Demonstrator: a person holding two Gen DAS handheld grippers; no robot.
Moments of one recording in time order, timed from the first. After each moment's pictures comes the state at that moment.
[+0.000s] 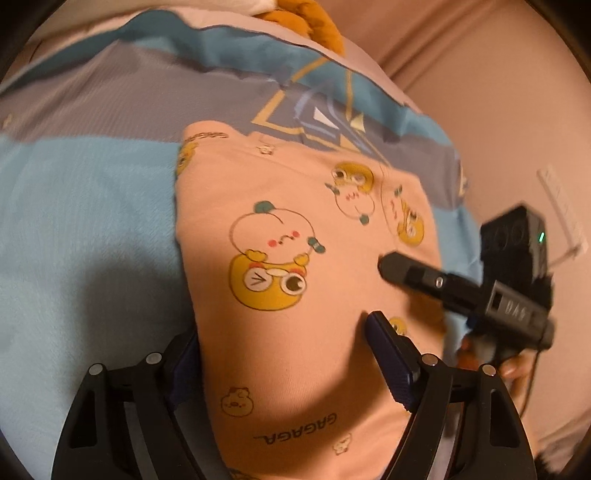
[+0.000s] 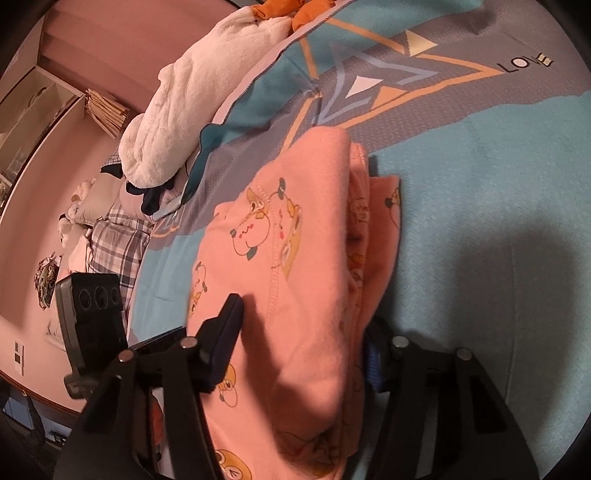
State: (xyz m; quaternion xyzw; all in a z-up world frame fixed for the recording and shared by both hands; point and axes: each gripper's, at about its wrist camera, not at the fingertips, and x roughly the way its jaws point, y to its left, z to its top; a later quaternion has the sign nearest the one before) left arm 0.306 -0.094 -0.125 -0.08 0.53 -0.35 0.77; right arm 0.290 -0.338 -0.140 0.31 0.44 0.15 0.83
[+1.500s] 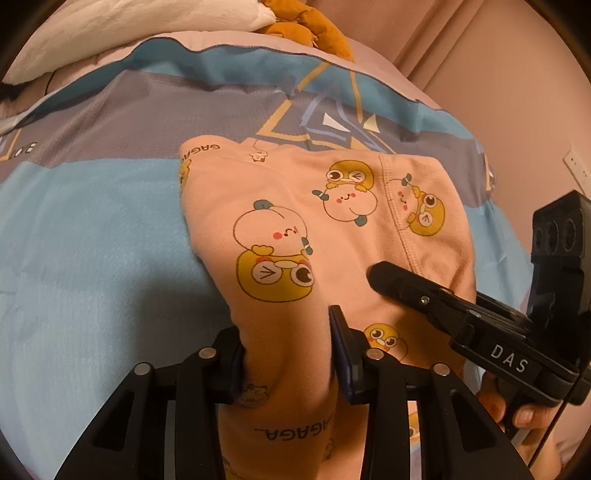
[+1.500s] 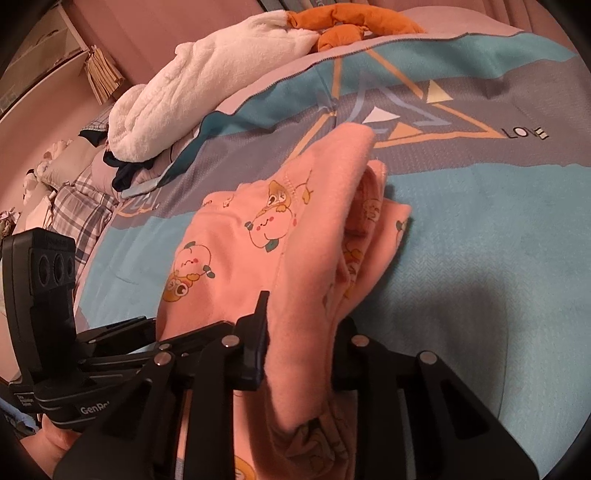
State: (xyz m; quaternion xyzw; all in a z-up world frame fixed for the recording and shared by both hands) left arm 0.292 -0.113 -0.118 -0.04 0.51 -0.30 0.81; right arm 0.278 -0.295 -0.120 0.19 0.42 0.08 0.88
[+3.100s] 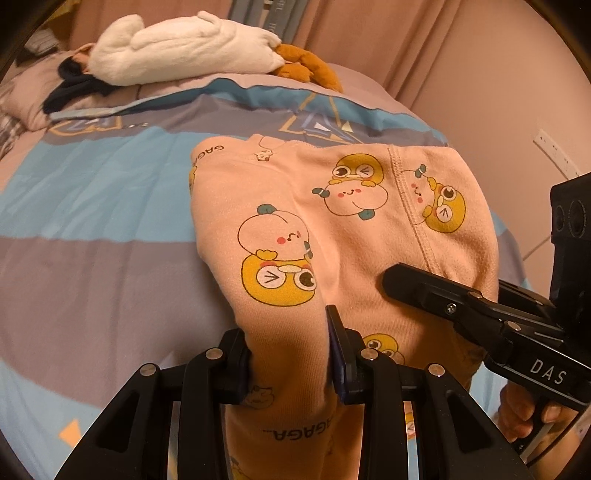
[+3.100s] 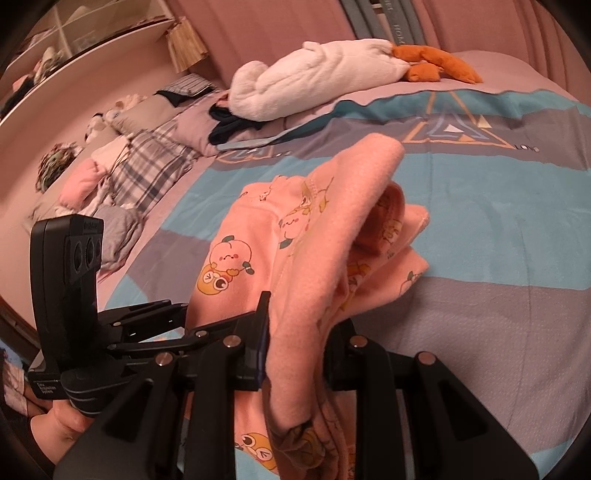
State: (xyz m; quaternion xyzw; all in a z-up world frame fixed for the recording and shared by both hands) left arm 0.104 -0.009 -0.058 -0.04 0.46 -0.26 0.85; right arm 0.077 -0.164 -0.045 0.13 0.40 0.16 0.89
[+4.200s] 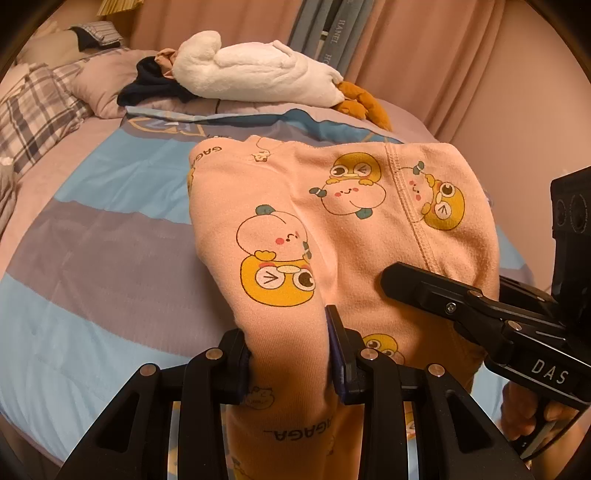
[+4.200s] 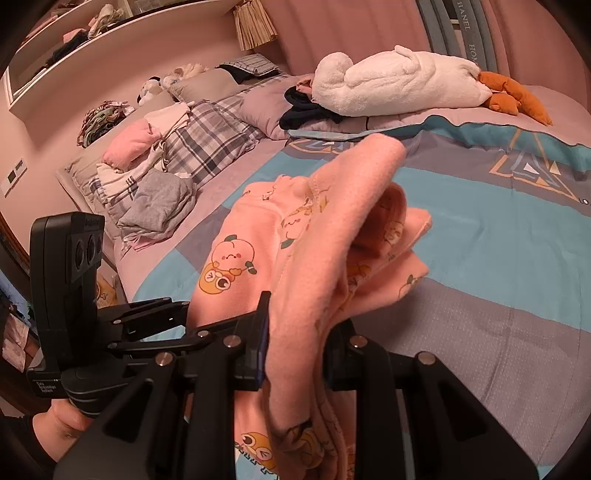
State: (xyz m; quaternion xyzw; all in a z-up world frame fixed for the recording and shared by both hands) left arm 0.071 0.068 -0.040 -0.07 0.43 -0.18 0.88; right arm 0.076 -0.074 -0.021 0.07 0.38 0.25 0.88
